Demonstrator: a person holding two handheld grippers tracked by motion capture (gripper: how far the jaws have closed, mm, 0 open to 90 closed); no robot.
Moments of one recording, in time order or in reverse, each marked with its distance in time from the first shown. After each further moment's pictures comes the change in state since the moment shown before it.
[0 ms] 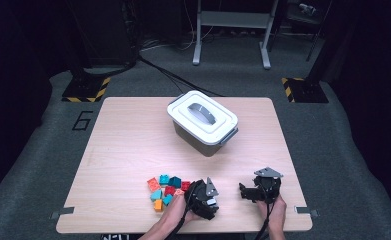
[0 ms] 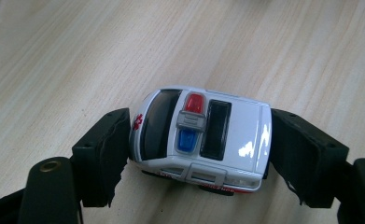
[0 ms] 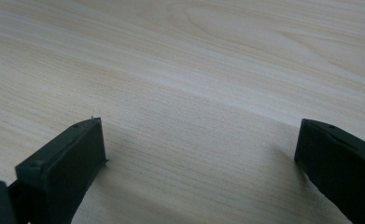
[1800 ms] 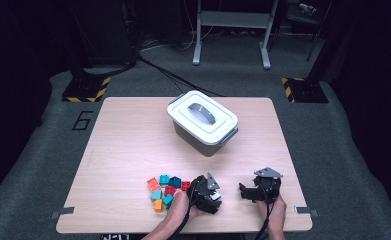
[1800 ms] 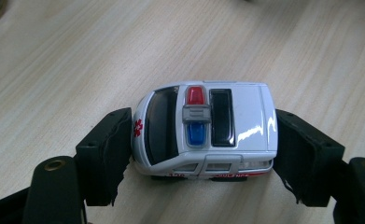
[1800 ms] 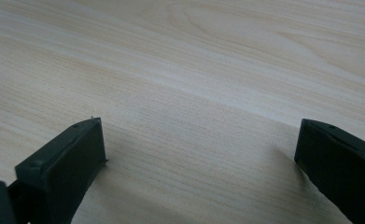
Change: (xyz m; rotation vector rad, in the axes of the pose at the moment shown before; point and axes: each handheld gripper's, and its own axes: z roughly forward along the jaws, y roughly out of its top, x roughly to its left) left arm 0.008 0.008 0.008 -0.025 0.008 -0.088; right arm 0.000 0.000 0.000 0.000 -0.003 -0.001
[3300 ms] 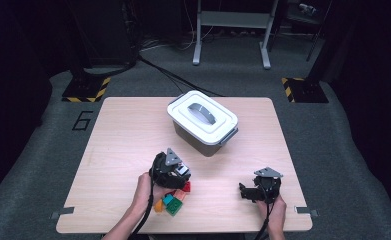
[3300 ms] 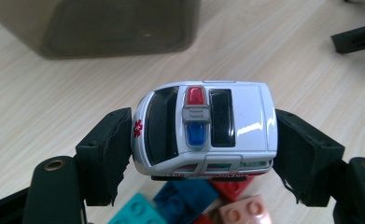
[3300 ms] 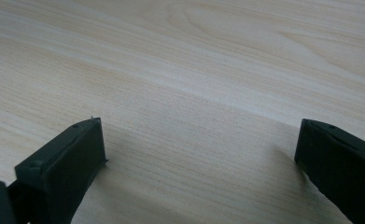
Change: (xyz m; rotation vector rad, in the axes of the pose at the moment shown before) left arm 0.085 -0.017 -0.099 -0.128 0.171 -0.127; right arm 0.000 0.000 0.000 0.000 0.001 0.002
